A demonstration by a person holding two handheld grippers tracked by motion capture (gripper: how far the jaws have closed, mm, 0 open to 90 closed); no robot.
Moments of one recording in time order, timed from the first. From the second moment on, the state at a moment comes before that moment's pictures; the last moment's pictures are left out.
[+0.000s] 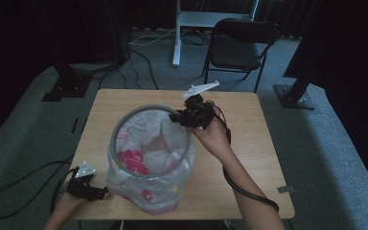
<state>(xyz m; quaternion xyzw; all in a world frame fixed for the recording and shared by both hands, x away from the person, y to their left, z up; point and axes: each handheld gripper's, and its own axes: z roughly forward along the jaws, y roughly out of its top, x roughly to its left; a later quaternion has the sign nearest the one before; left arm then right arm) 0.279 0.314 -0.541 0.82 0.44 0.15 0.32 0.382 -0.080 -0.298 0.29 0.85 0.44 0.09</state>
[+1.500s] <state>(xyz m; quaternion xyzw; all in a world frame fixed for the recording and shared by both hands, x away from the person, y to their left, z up) 0.279 0.315 -0.541 0.82 0.45 0.15 0.32 0.382 -0.150 -0.265 0.36 0.76 0.53 0.08</state>
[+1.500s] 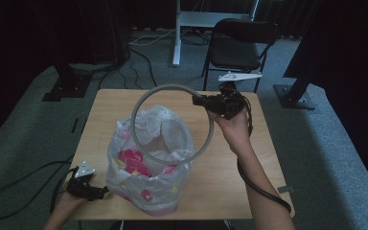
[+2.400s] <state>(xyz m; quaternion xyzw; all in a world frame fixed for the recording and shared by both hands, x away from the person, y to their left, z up) 0.279 0.315 -0.541 0.82 0.44 0.15 0.33 0.374 -0.247 -0.274 0.43 0.71 0.54 0.11</state>
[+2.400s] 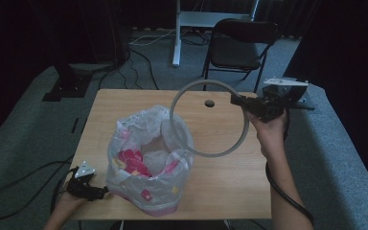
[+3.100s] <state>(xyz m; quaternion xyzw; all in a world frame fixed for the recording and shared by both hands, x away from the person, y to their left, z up) 0.279 0.316 -0.541 0.82 0.45 0.14 0.33 0.371 -0.292 -0.335 0.49 0.70 0.52 0.10</state>
